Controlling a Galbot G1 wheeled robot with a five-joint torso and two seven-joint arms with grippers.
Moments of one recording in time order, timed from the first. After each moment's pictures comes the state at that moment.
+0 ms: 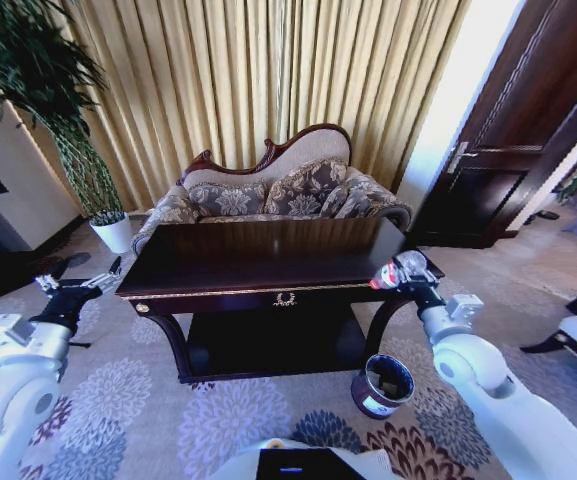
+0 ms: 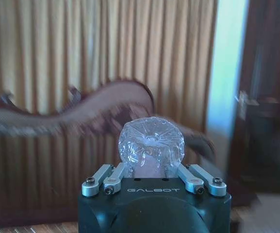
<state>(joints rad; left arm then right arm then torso) 1.69 -0.91 -1.10 -2.31 -0.75 0.23 -0.19 -1.43 0.84 0.65 2.02 0.71 -0.20 0.36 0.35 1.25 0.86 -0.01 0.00</state>
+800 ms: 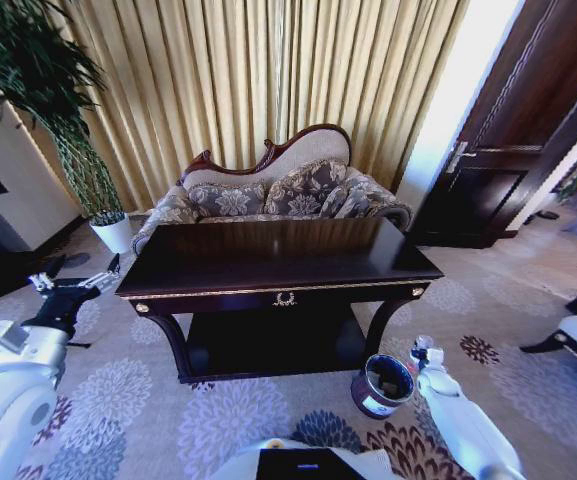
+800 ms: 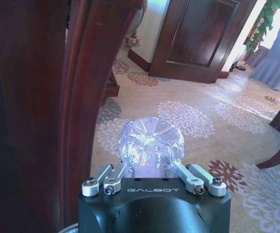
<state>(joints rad) 1.73 -0.93 -1.13 -2.37 -0.73 0.20 -0.19 -1.00 1.08 0.50 0.84 0.38 0.01 0.20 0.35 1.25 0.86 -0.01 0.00</state>
